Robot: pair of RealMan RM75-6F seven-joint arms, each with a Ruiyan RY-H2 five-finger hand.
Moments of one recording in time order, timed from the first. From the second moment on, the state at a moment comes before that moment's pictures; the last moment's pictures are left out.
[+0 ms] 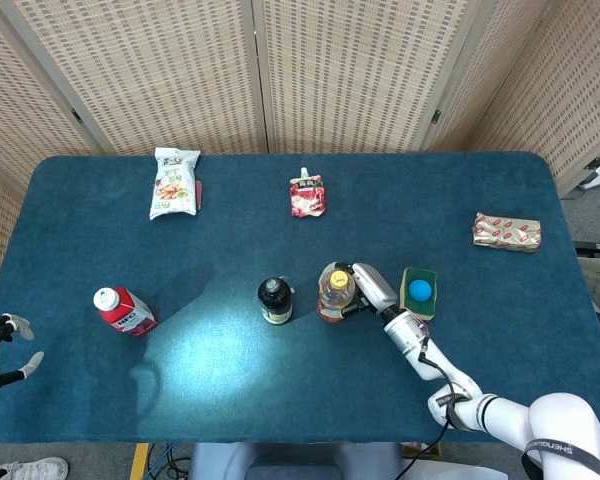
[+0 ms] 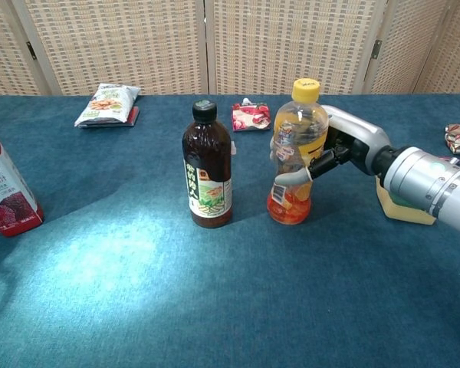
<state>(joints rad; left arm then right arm) -0.11 -1.08 -0.07 -1.53 1.40 1.39 -0.11 0.72 -1.78 0.13 -0.98 -1.52 1.02 0.85</state>
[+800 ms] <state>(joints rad) -0.11 -1.09 -0.06 -1.53 1.41 1.40 -0.09 0.66 -1.49 0.13 -1.31 -1.47 1.06 0.55</state>
